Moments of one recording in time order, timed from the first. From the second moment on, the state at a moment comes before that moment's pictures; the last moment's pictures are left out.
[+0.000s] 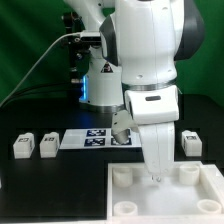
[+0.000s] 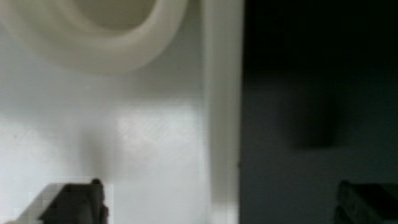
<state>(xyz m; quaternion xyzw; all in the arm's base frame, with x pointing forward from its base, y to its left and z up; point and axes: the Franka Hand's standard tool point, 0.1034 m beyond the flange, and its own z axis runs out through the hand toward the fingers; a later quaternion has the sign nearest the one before) 0.496 0.069 0.013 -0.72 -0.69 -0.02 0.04</state>
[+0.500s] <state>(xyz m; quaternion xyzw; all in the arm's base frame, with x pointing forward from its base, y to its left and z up) 0.488 0.081 0.035 -0.78 -0.63 -0.02 0.03</state>
